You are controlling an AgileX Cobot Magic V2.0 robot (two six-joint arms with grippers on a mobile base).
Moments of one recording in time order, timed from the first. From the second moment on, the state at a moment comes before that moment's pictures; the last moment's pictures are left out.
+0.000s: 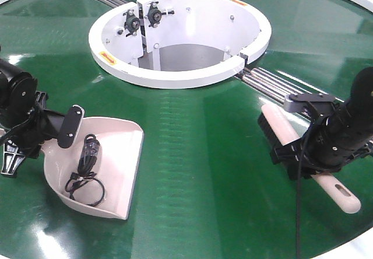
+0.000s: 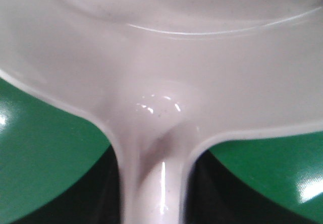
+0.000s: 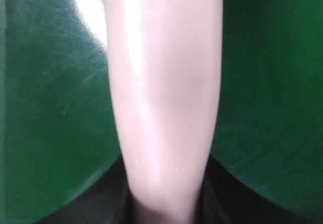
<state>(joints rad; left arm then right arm) -0.16 1.78 -1.22 0.35 0.90 1.24 0.14 1.58 -1.05 0.16 0.96 -0.11</state>
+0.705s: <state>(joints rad) -0.16 1.78 -1.22 0.35 0.86 1.24 0.14 1.73 -1.05 0.19 0.94 -0.10</state>
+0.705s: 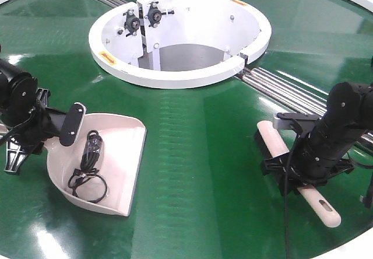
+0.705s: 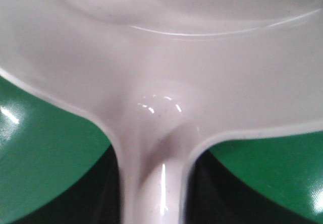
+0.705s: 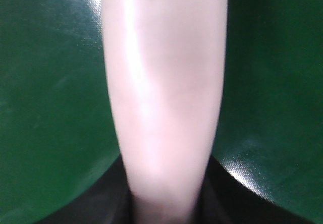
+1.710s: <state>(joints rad) -0.16 1.77 -1.22 0.25 0.94 1.24 0.14 1.67 -1.08 0.17 0.93 -0.11</state>
